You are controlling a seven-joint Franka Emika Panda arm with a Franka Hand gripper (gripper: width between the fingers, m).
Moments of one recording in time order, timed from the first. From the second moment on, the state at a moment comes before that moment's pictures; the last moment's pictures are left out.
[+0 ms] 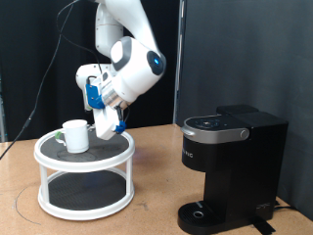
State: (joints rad) arm -0.28 -0.38 0.14 -2.65 -0.57 1.76 2.38
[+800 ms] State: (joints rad) arm -0.28 -0.79 -0.07 -2.76 -0.47 1.89 2.10
